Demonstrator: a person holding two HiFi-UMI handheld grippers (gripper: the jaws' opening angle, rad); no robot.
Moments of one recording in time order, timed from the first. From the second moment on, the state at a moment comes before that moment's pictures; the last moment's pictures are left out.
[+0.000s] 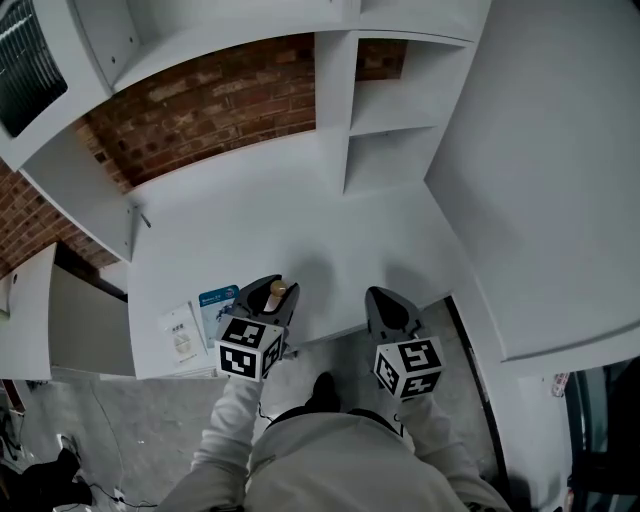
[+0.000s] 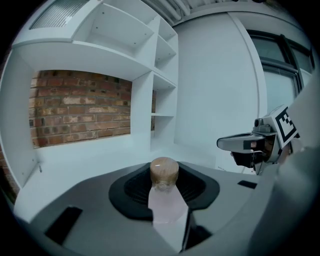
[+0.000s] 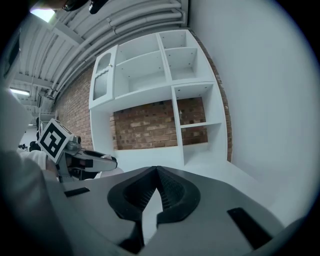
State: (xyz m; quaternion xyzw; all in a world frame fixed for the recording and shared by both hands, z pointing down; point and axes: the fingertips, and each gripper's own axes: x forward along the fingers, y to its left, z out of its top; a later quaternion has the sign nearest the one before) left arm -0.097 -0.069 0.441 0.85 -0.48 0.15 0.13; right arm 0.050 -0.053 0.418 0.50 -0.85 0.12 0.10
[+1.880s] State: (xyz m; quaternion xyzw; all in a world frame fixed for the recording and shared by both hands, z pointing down) left arm -0.074 -0.309 0.496 0.85 -0.47 0.19 0.14; right arm 0.057 -0.233 0.443 0.48 -0.86 0.15 0.13
